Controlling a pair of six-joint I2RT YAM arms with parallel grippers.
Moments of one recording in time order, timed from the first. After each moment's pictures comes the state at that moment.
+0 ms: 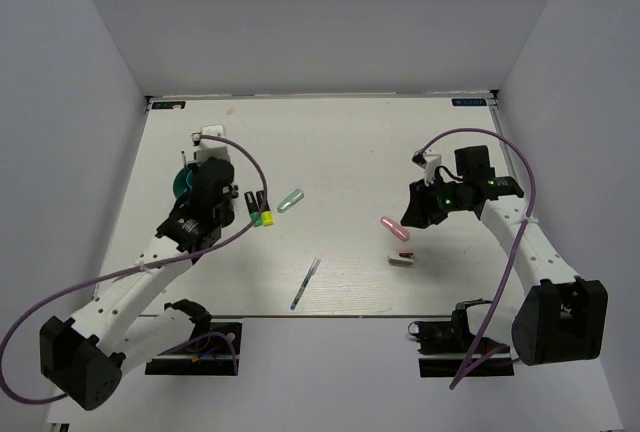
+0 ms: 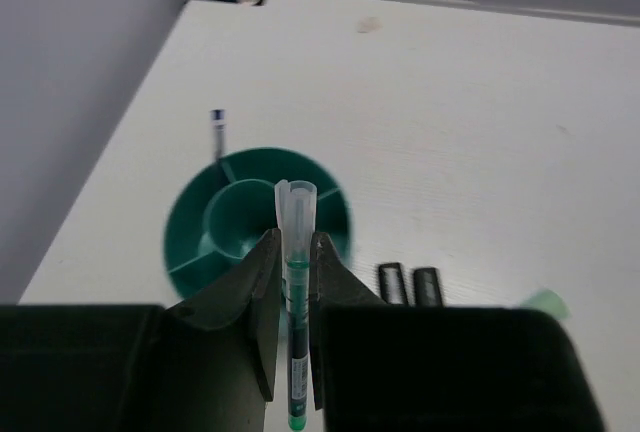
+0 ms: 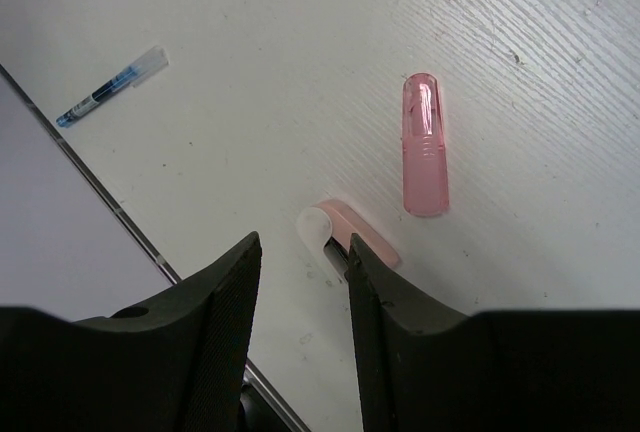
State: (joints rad) left arm -0.59 0.97 0.82 -0.17 -0.77 -0.14; right arm 0.14 1.20 0.92 -0.77 -0.68 -0.30
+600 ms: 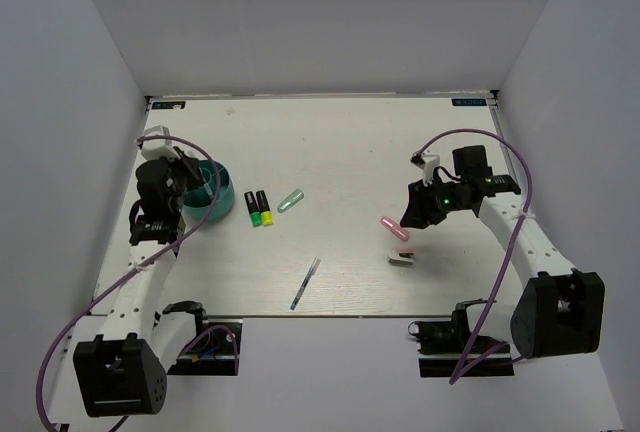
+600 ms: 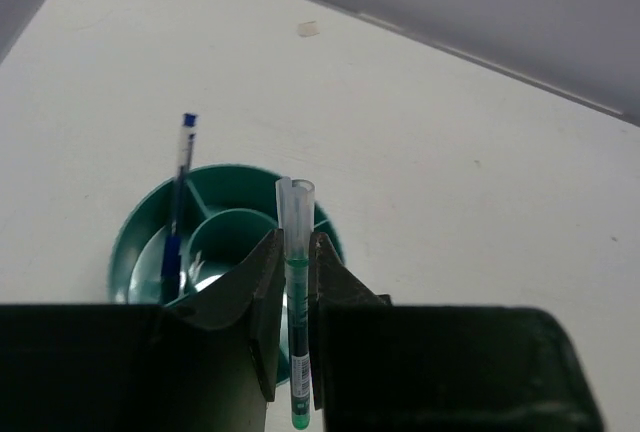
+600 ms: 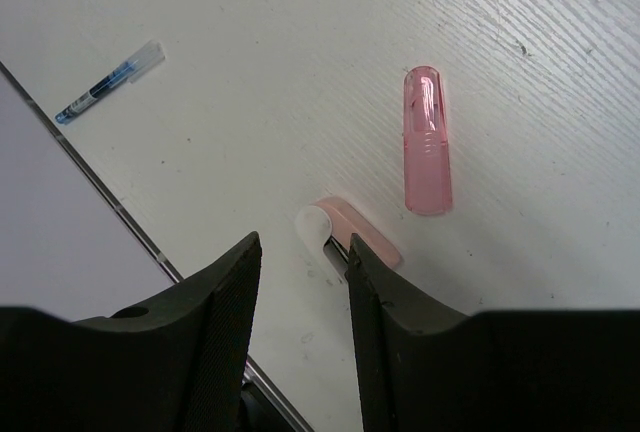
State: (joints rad) left arm 0.04 0.94 0.63 0.07 -0.05 -0.30; right arm 0.14 1.23 0.92 -0.77 -0.68 -0.30
